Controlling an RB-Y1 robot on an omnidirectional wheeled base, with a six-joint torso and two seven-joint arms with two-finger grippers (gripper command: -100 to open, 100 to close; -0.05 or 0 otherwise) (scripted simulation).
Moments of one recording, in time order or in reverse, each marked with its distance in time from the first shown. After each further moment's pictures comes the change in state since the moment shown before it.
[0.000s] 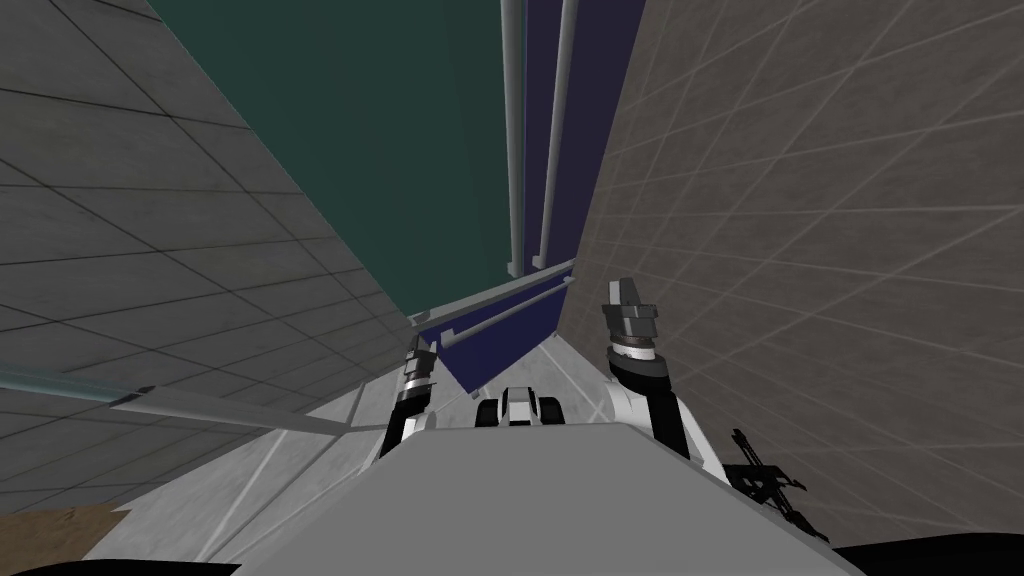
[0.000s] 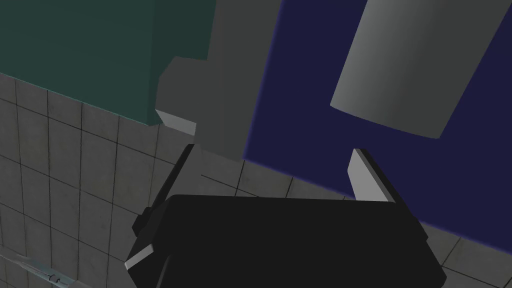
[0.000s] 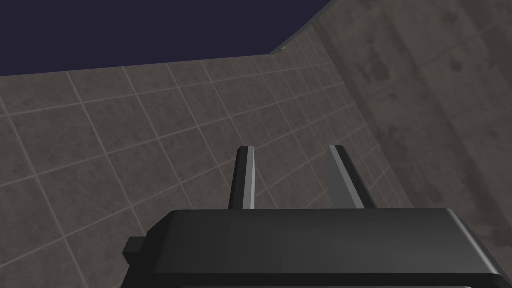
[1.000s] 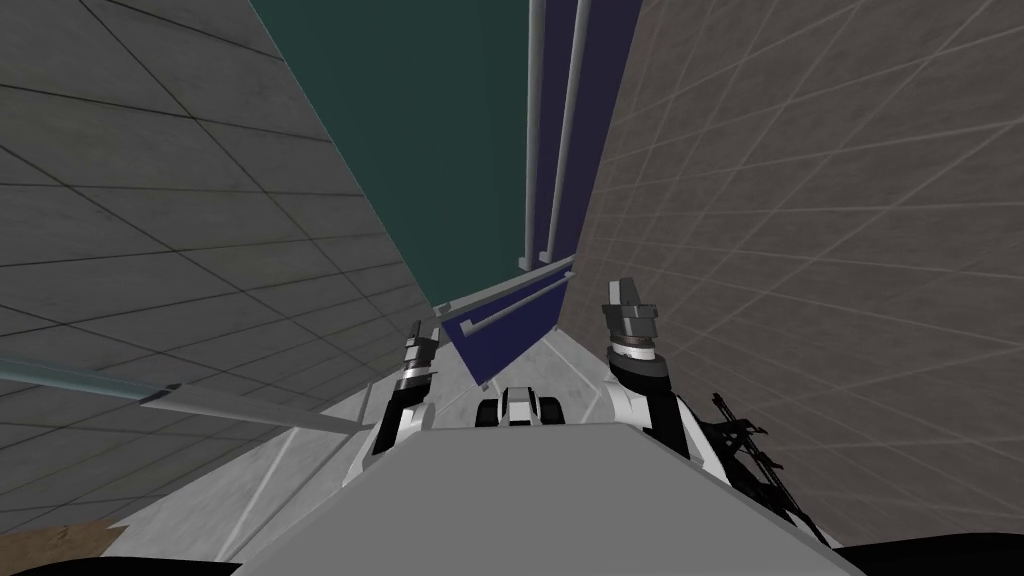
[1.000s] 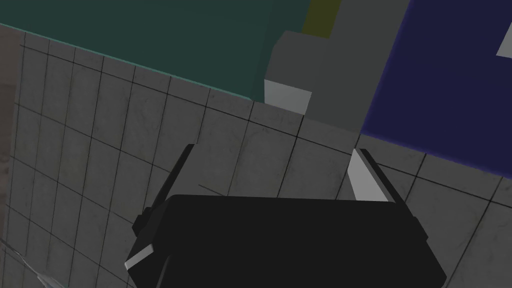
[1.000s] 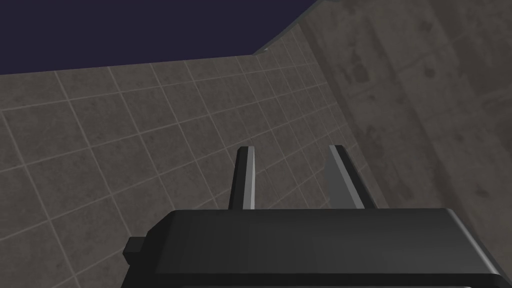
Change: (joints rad) left arm 0.021 0.030 -0.038 -0.218 -0.034 0.080 -0.018; right arm 0.000 0.000 0.000 0.000 0.000 0.000 0.000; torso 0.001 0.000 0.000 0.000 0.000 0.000
